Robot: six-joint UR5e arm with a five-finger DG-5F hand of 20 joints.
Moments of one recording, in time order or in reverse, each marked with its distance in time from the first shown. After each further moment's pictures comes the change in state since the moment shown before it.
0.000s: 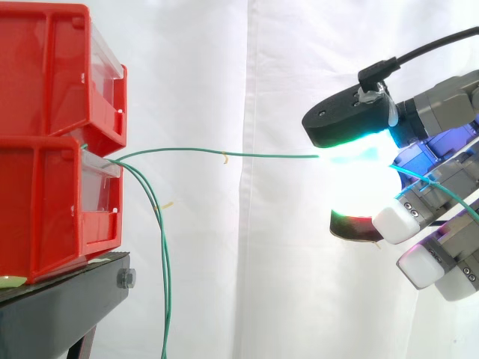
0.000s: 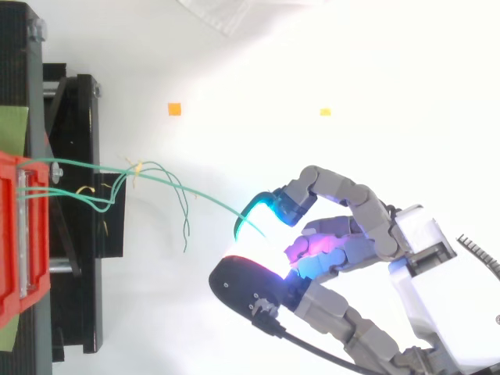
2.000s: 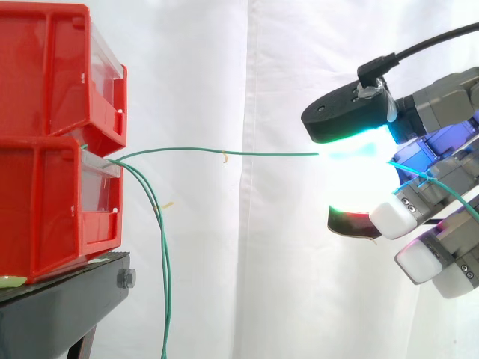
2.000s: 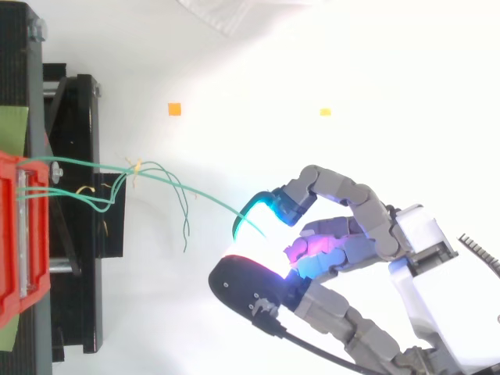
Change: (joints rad) arm 0.000 0.000 0.000 0.003 -0.002 0.012
